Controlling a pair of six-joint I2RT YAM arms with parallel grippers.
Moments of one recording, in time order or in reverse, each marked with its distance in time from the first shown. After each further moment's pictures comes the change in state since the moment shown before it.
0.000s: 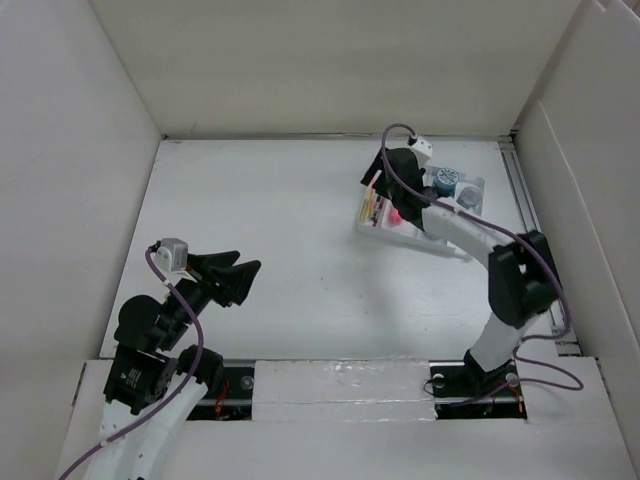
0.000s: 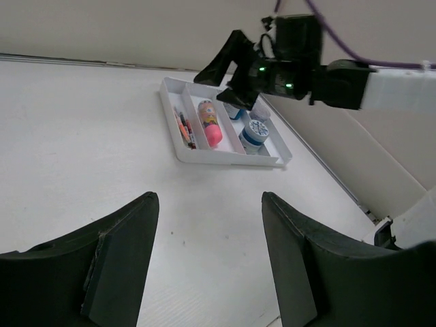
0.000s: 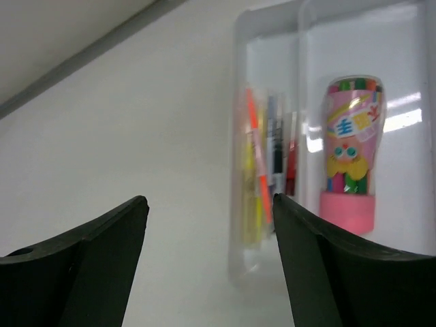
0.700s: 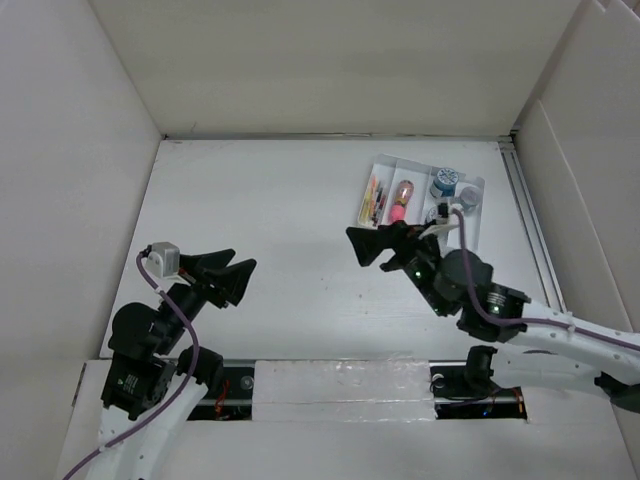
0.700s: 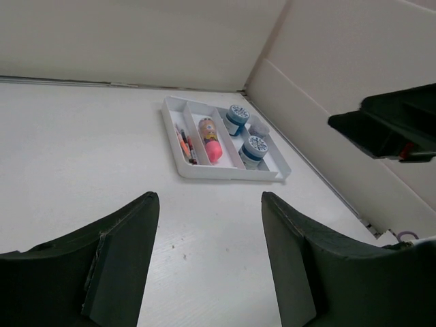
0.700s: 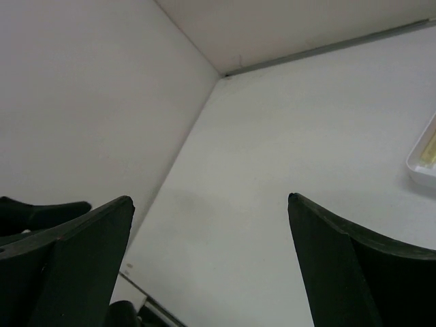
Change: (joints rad) left arm 0.000 -0.031 0.002 0.019 -0.021 0.001; right arm 0.710 -0.904 -0.446 0.100 0.273 -0.114
